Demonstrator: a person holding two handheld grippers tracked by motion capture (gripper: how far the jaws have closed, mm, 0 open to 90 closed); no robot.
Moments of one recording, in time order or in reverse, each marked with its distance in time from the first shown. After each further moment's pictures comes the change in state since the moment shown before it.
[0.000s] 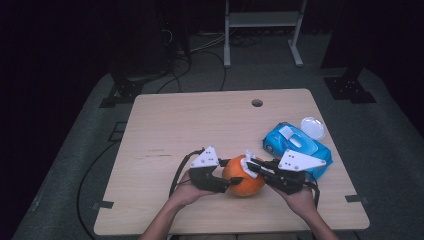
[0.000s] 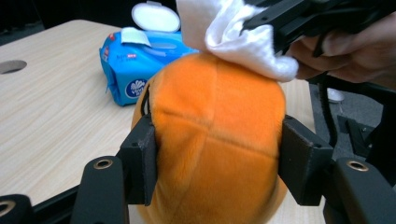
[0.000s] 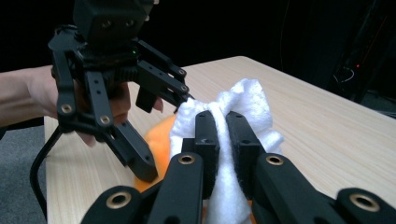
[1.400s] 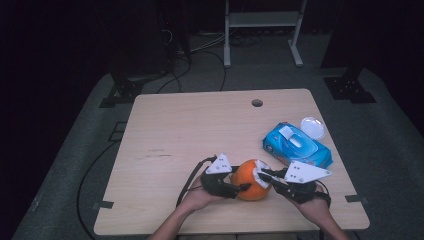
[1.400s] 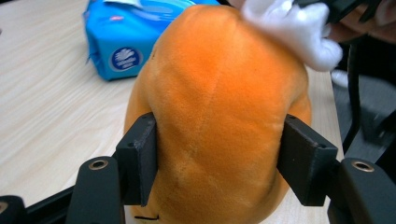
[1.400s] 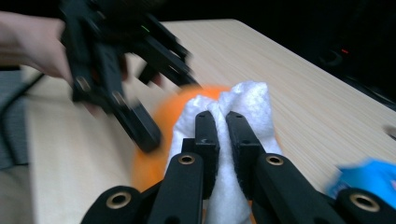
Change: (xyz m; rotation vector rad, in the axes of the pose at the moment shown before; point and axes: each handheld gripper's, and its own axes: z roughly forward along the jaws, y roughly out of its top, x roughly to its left) left arm -0.014 -0.019 0.043 0.089 0.028 0.031; right arm 0.004 -0.018 -0.019 0.128 -0.019 -0.127
